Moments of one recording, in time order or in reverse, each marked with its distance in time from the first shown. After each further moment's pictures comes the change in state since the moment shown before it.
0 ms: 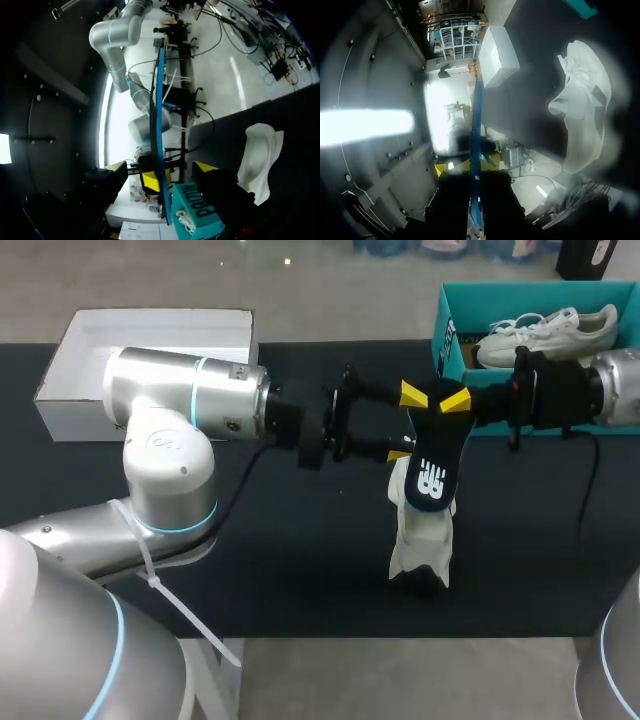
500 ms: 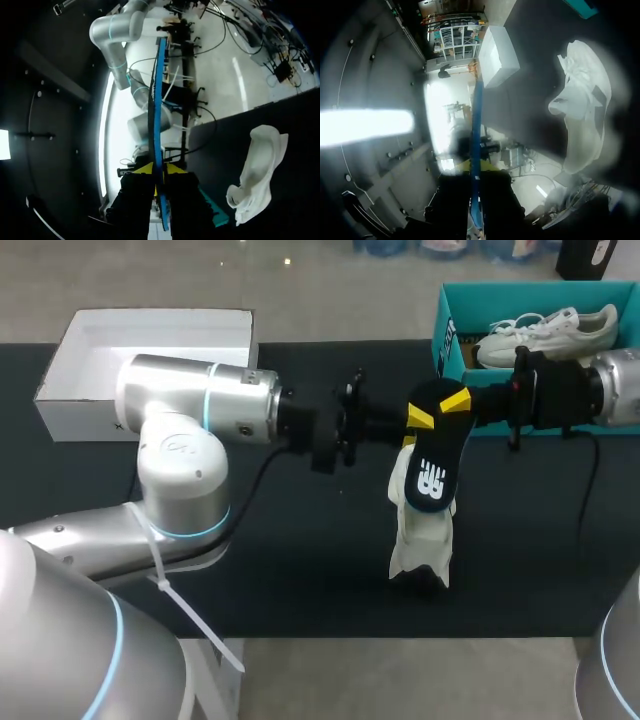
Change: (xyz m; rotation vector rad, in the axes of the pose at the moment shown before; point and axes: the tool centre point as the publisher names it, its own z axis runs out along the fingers) left arm 0.003 0.003 0.013 -0.007 -0.009 -0.027; right arm 0.000 0.000 0.000 0.000 0.000 0.000
